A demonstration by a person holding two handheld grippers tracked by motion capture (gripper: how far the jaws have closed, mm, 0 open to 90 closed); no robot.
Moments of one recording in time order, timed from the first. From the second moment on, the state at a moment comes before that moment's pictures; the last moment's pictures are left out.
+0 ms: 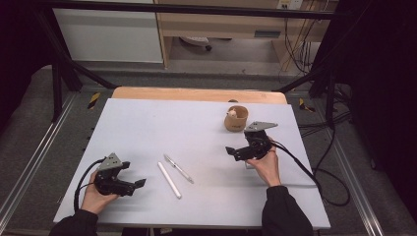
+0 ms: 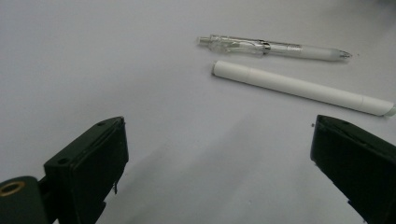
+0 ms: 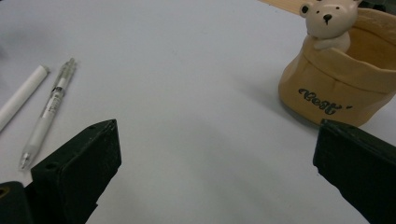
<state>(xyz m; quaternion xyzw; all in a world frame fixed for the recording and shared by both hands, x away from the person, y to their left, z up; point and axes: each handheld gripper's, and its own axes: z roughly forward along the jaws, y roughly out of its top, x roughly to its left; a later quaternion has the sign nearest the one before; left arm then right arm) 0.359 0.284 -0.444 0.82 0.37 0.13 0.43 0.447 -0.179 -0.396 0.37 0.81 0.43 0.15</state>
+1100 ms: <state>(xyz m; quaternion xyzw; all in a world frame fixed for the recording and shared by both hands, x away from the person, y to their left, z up) 0.360 0.284 -0.445 0.82 0.36 0.12 0.42 0.535 -0.168 -0.395 0.36 0.82 0.39 0.22</state>
